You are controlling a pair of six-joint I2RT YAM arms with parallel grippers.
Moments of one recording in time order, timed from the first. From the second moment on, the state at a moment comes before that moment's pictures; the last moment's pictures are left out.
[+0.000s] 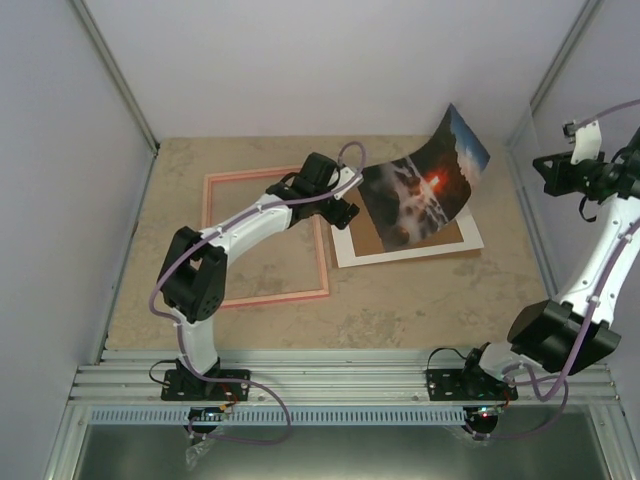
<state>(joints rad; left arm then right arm) -0.63 1.89 1.48 -0.35 0.11 0.22 -0.56 1.49 1.77 -1.15 -0.75 -0.56</state>
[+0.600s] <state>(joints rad) -0.63 1.74 1.45 -0.32 0.14 0.21 -0.56 1.25 1.89 -0.97 -0.68 -0.69</state>
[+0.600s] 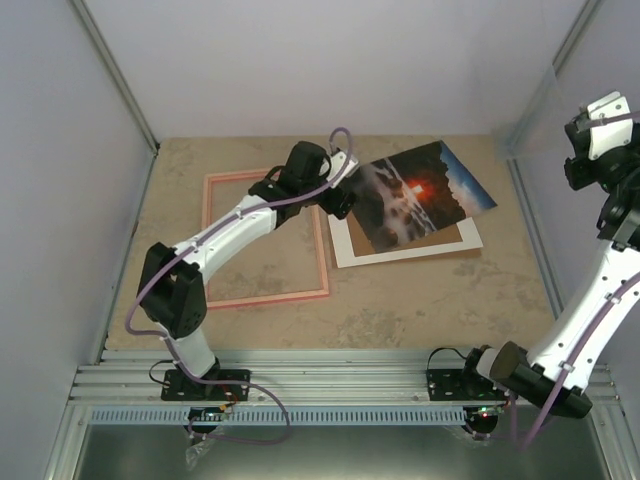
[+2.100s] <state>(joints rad) -0.67 1.31 1.19 -0.06 0.75 0.22 -0.33 1.22 1.80 -0.68 -0.90 -0.43</state>
